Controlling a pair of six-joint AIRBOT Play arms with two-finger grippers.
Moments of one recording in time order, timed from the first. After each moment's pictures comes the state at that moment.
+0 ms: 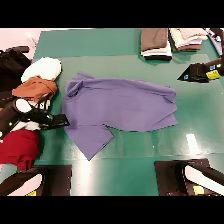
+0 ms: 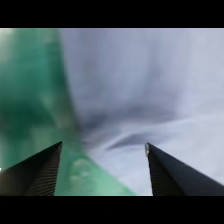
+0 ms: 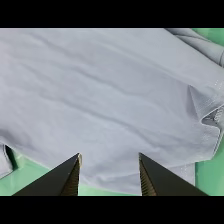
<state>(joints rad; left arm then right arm) -0.02 -1.08 0.65 1.16 -1.05 -1.53 -0.19 -1.13 1.42 -1.11 1.51 1.39</state>
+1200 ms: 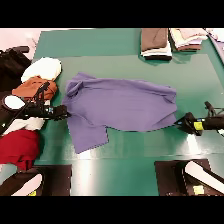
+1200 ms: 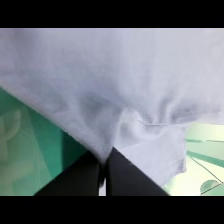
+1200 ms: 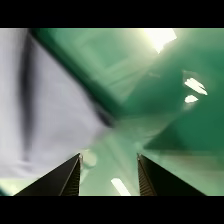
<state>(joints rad) -0.02 -1.01 0.72 0.94 -1.03 -1.41 -0.66 -1.11 0.54 -0.96 1.22 1.31</state>
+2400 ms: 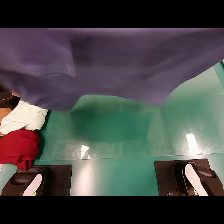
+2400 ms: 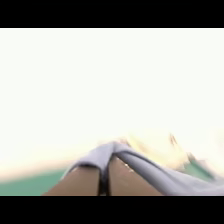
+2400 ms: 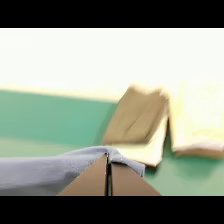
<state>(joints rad) -0.02 -0.63 1.84 1.06 -0.97 -1.48 -0.36 -0.69 1.74 -1.09 1.20 1.33</state>
